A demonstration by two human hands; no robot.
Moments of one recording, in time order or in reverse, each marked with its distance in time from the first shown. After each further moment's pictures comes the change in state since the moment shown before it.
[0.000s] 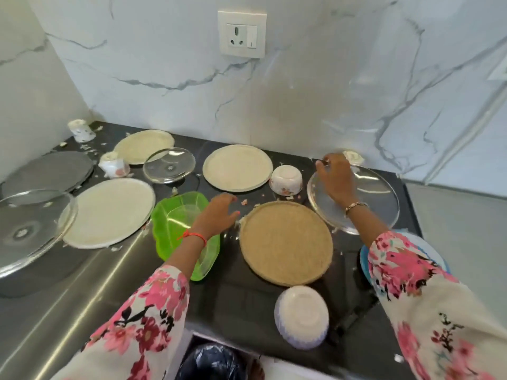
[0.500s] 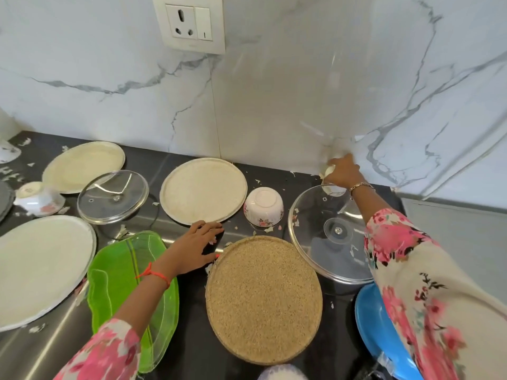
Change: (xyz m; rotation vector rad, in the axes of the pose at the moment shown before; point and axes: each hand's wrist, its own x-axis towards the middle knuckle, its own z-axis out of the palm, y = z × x) left_hand 0.081 -0.036 0.034 0.228 -0.350 0.161; right_hand 0.146 0.109 0.027 -0.290 -0.450 0.344
